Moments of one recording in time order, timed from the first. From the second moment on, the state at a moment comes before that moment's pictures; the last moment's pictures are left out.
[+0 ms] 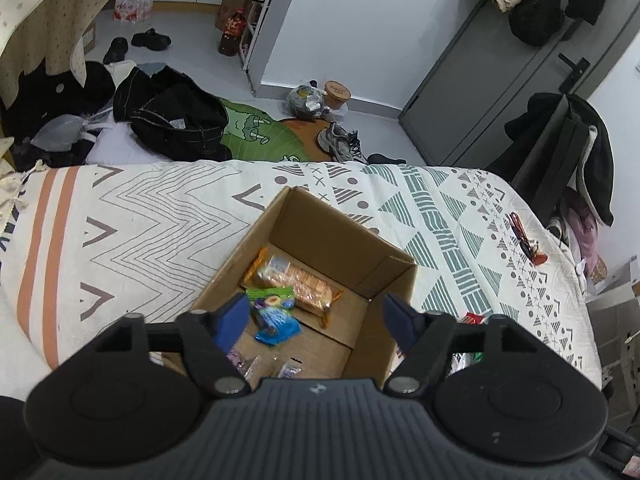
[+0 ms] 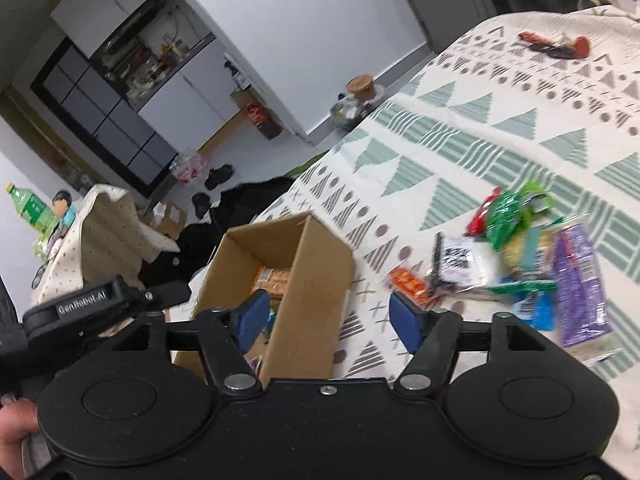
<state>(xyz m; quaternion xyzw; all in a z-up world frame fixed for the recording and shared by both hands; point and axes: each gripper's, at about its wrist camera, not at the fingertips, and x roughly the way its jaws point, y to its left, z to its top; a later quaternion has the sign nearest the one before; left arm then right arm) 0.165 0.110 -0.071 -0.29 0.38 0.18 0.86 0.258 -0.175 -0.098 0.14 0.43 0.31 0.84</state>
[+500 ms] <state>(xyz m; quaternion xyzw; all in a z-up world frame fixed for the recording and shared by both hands) 0.178 0.039 -0.056 -0.24 0.39 0.16 0.88 0.262 -0.241 -0.079 0.18 0.39 0.27 0.86</state>
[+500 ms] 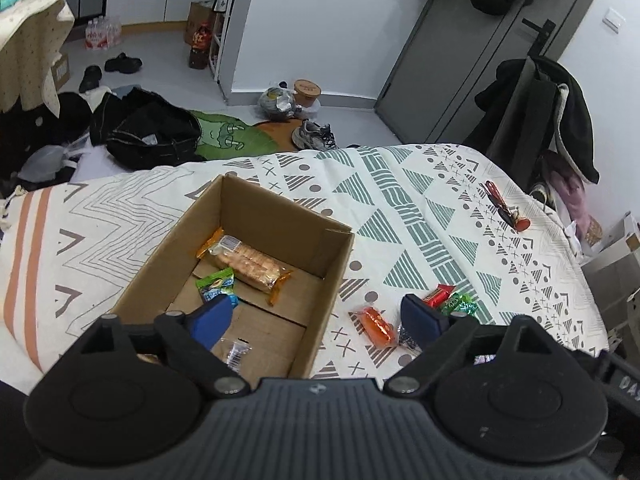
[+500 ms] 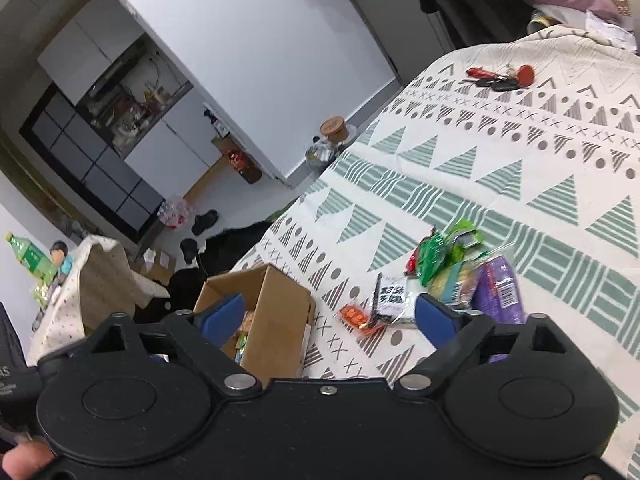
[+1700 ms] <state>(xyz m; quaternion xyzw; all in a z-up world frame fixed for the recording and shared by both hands) 0.229 -0.084 -0.085 -0.19 0.42 0.08 0.89 0.288 -0.354 -0.122 0.26 0.42 0.18 0.85</state>
